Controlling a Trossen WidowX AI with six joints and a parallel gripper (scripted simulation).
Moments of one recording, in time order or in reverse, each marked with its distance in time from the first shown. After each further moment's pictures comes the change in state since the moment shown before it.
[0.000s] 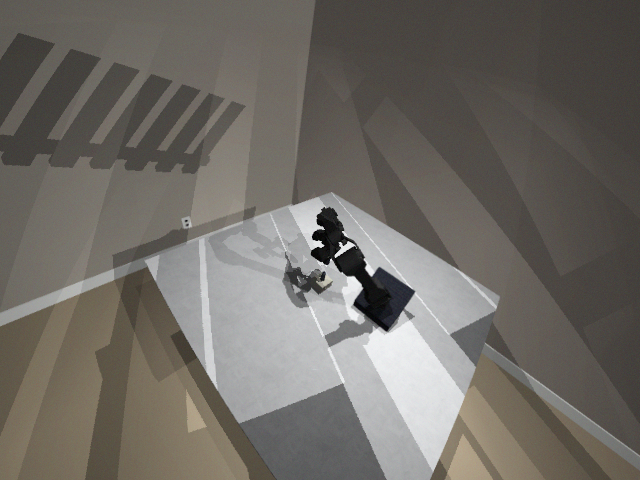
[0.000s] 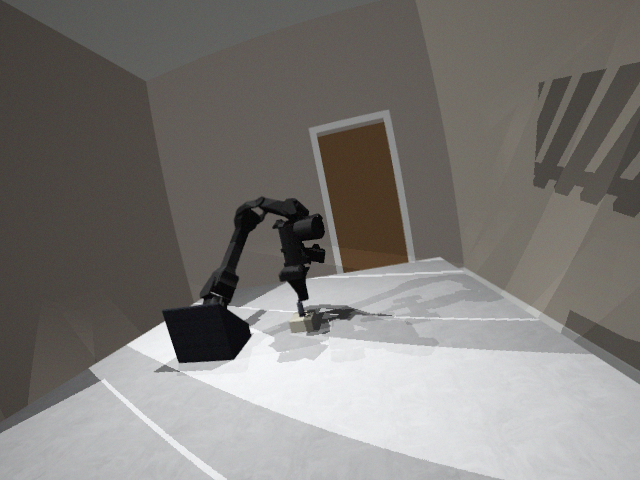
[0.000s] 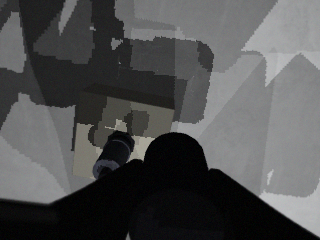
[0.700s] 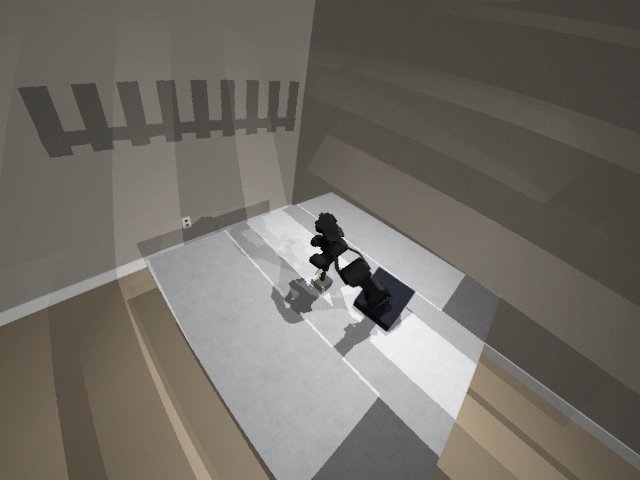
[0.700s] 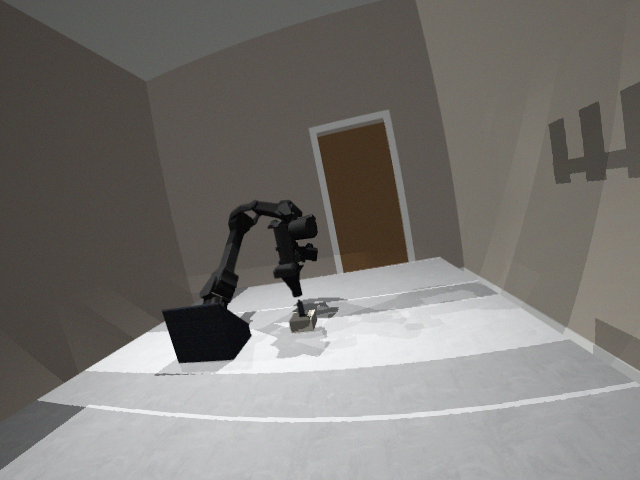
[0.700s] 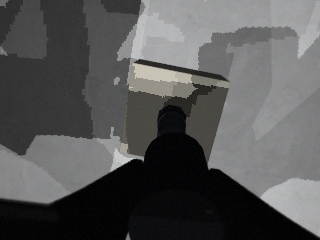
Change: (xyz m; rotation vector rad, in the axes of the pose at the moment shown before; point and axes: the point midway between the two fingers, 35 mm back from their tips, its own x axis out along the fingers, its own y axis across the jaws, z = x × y) arm -0.002 0.036 -0.024 0.003 0.004 0.004
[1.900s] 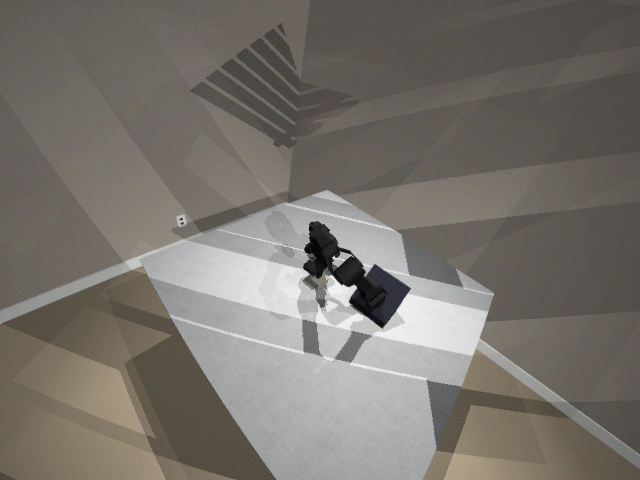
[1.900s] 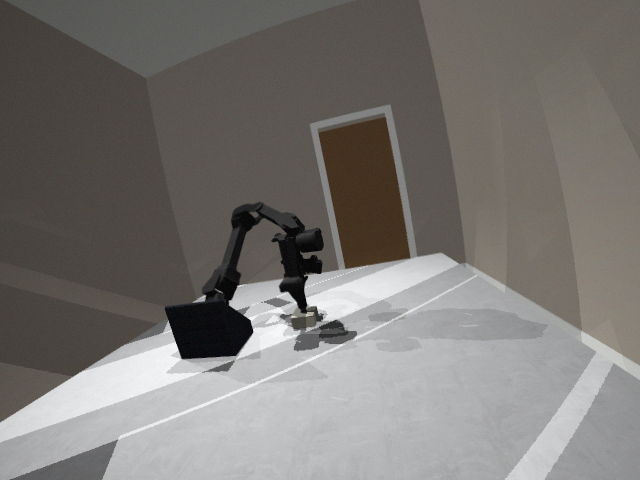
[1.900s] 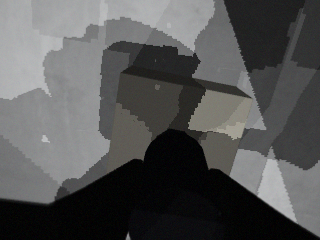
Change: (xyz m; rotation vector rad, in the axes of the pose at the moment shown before) arm 0.050 0.002 0.000 -0.004 -0.004 -0.001
